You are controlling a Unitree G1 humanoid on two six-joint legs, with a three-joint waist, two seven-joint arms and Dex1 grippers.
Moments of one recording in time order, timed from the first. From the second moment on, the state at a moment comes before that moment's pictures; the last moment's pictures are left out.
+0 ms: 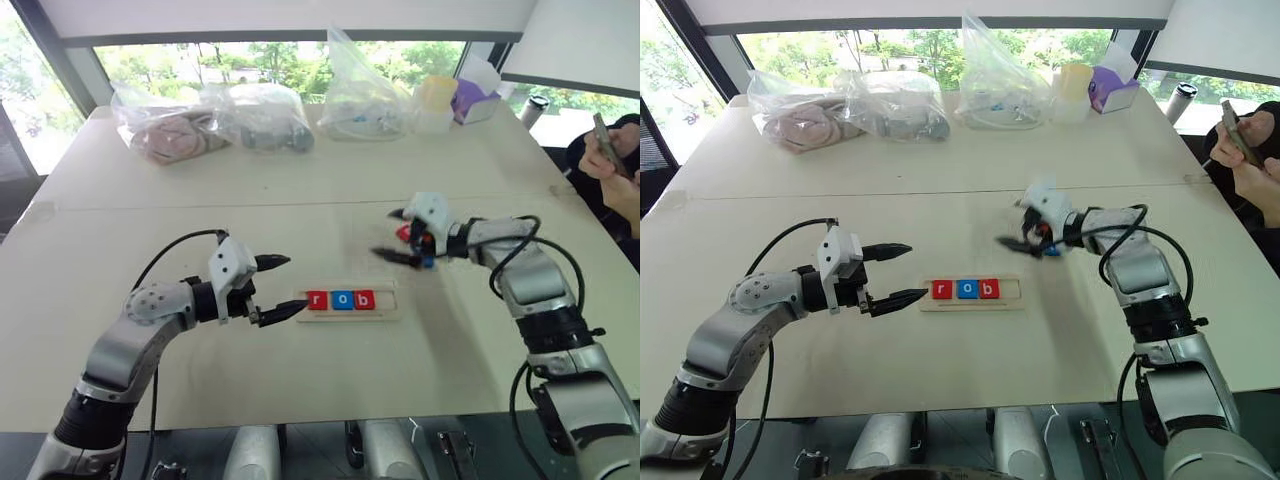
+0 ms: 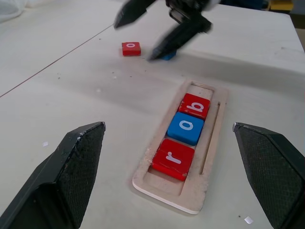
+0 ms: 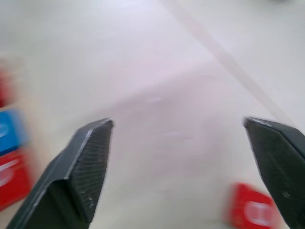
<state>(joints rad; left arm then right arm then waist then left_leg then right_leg) -0.20 0.60 -0.06 -0.34 -0.45 0.43 -0.90 -0.64 -0.56 0.06 0.16 0.08 0.48 0.82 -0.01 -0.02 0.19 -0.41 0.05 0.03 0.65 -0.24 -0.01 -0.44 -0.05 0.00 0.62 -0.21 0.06</state>
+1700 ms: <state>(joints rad) -0.25 0.51 -0.14 -0.27 -0.41 0.38 -0.90 -0.43 -0.36 -0.27 -0.67 0.19 1.60 0.28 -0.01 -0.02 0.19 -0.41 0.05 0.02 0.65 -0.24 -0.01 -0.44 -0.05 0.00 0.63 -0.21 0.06</state>
